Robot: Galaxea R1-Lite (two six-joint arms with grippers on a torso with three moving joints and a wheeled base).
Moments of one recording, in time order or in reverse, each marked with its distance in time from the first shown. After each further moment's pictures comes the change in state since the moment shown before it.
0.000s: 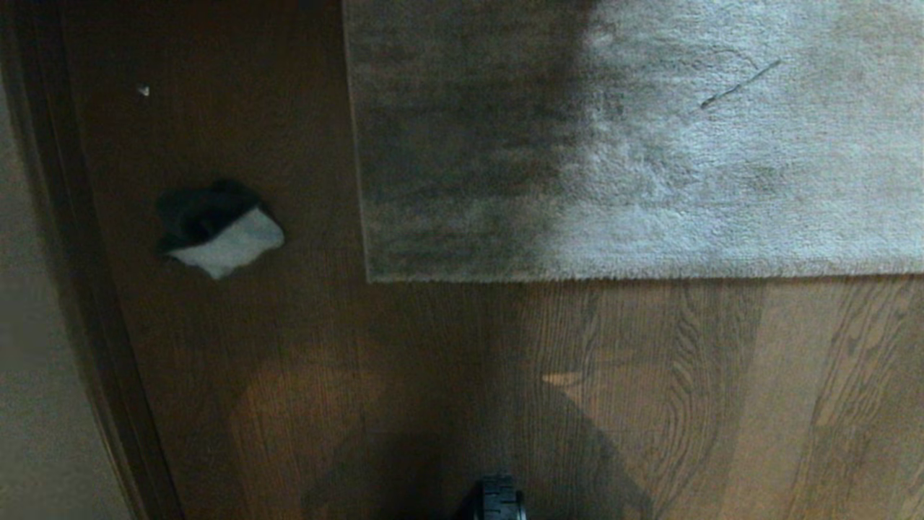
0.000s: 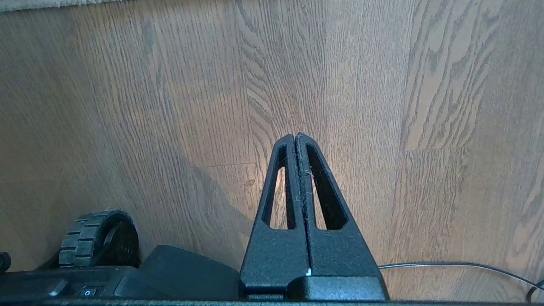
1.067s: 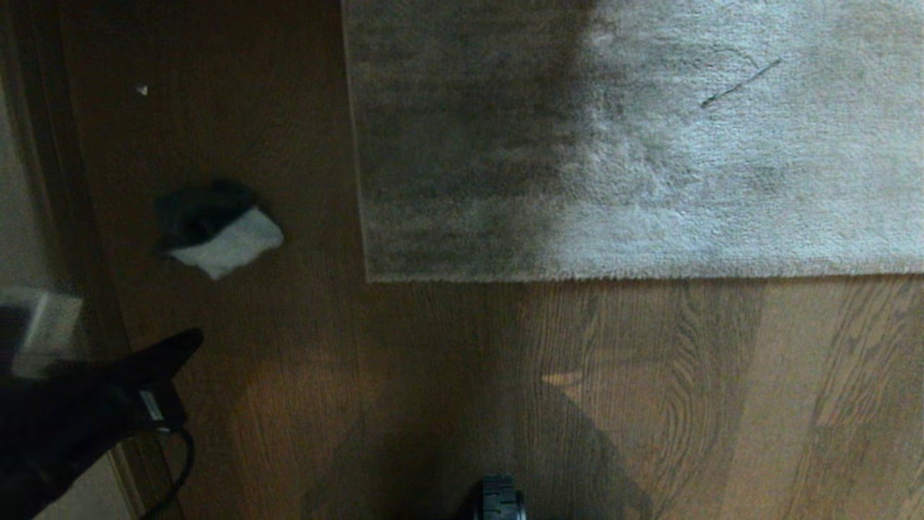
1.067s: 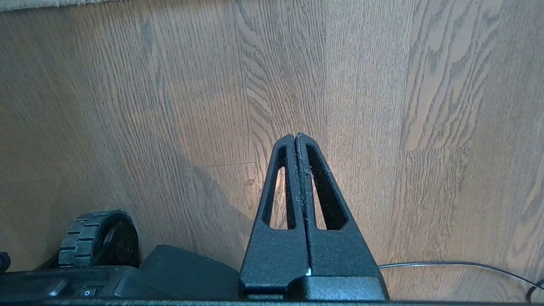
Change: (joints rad) left arm -0.085 1.114 -0.131 -0.925 -0.006 -0.013; right arm 0.000 0.001 0.000 0.000 0.000 0.000
